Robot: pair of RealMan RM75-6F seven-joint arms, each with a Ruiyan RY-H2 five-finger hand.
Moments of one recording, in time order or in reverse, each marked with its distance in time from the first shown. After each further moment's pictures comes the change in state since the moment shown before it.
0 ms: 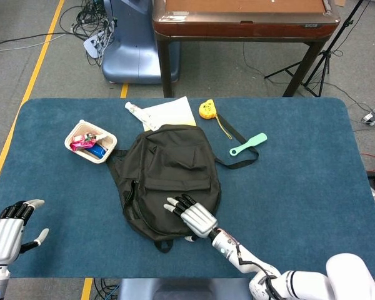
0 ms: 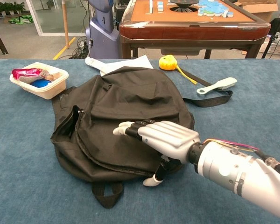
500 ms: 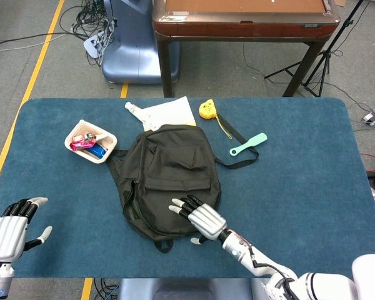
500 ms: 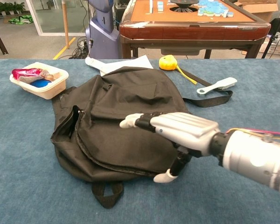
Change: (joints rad) left arm -0.014 -0.005 -0.007 -0.030 -0.004 -0.010 0.045; right arm -0.039 0.155 -0.001 -0.198 -0.046 -0.017 0.023
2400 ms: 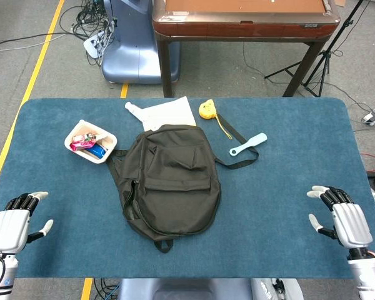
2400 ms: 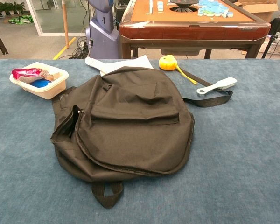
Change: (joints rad) left arm -0.036 -0.054 -0.035 0.060 -0.063 -0.037 0.002; right arm -0.532 0.581 -0.064 -0.134 -0.051 0.600 0.318
